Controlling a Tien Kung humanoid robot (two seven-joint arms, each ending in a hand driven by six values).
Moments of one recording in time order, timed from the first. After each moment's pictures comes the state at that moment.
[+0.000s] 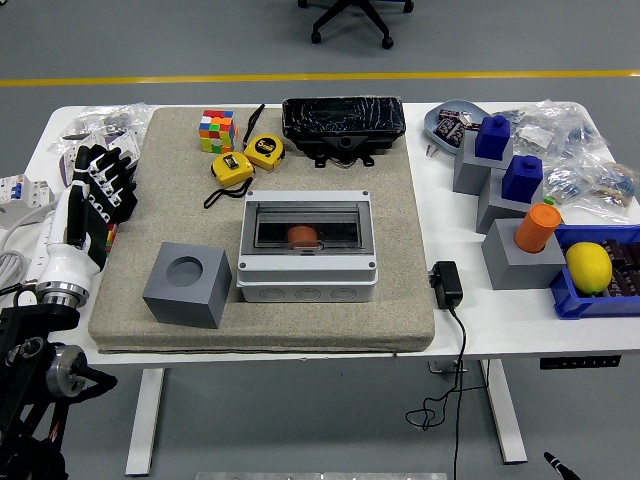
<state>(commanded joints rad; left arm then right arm) -0.04 0.00 -1.57 -1.41 1.17 0.07 -0.12 0.15 -0.06 1.35 0.18 -1.57 -0.01 -0.06</state>
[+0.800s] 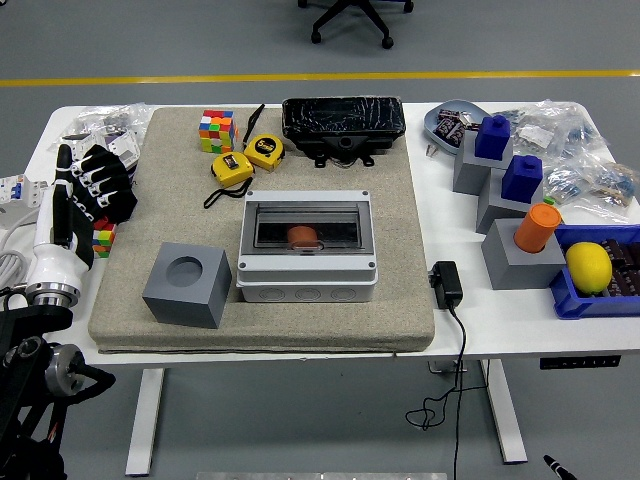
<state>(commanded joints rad) -0.04 0.00 -1.57 -1.41 1.17 0.13 -0.15 0.14 -0.06 1.35 0.18 -1.55 -0.01 -0.06</state>
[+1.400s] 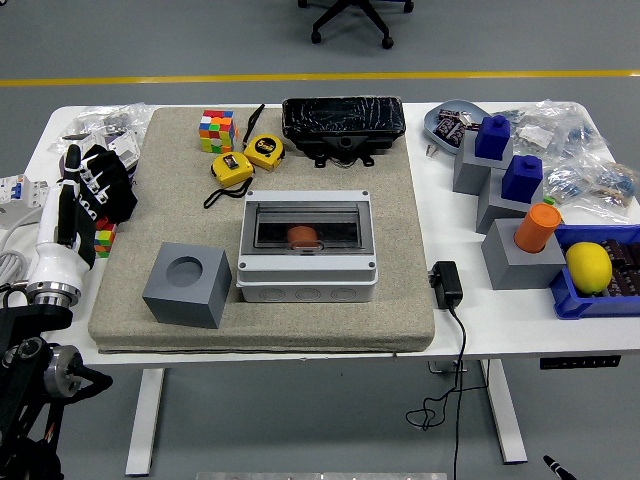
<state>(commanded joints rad) -0.04 0.00 -1.58 -1.41 1.23 0.09 -0.14 0.14 -0.06 1.36 0.18 -1.56 -0.02 -0.06</state>
